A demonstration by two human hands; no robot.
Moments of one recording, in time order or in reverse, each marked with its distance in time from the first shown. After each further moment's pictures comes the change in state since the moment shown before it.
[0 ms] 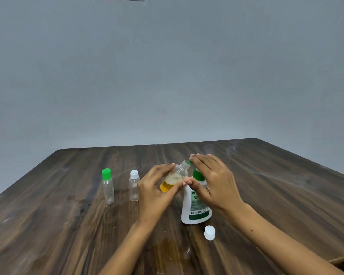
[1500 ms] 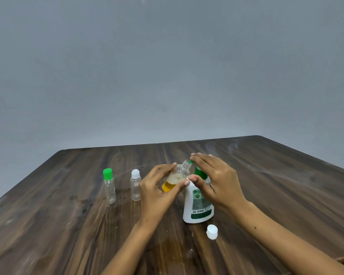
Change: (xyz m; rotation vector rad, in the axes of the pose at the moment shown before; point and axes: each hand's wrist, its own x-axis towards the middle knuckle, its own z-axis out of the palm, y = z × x) left_hand -0.001 -0.002 0.001 0.011 -0.002 -0.020; right_hand -0.003 0.007 0.003 0.040 0.039 -0.006
